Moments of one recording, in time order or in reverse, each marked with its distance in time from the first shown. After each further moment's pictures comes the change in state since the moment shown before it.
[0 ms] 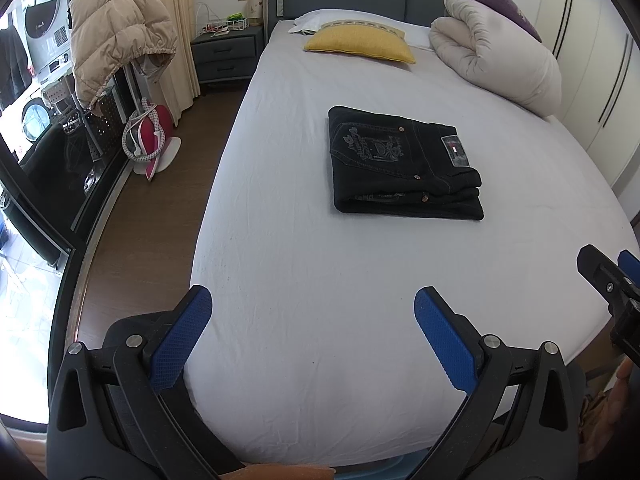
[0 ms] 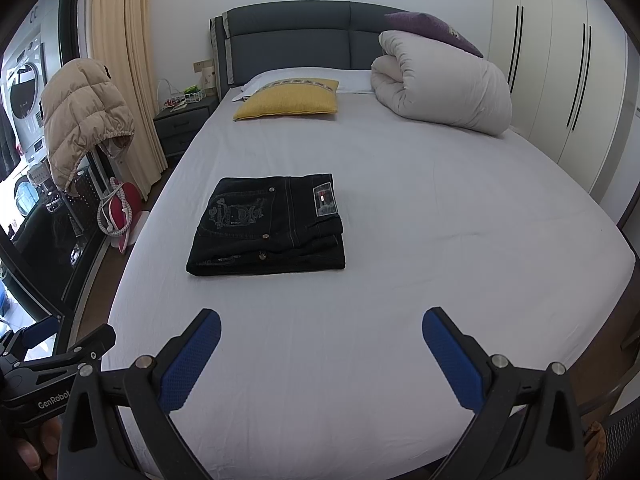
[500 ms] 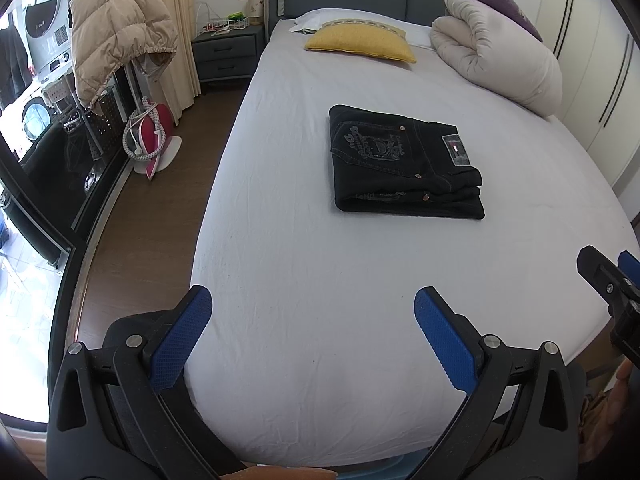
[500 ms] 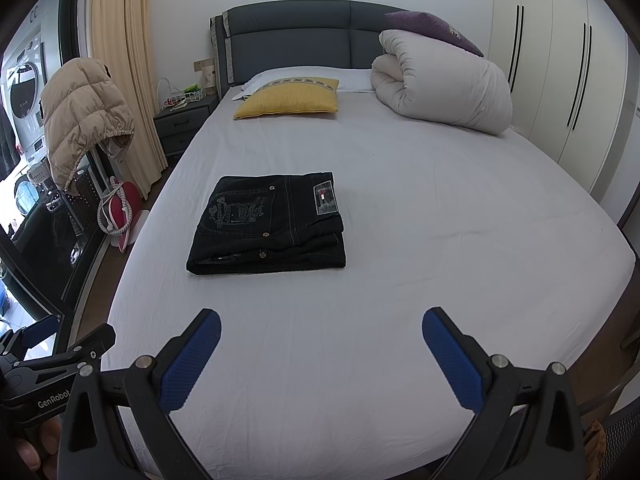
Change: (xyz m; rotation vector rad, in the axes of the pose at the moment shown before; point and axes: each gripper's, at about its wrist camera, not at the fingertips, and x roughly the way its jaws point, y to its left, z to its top) left arm 0.002 -0.001 -0.003 -0.001 0.002 0.003; right arm 0.000 0.000 0.001 0.000 0.001 0.000
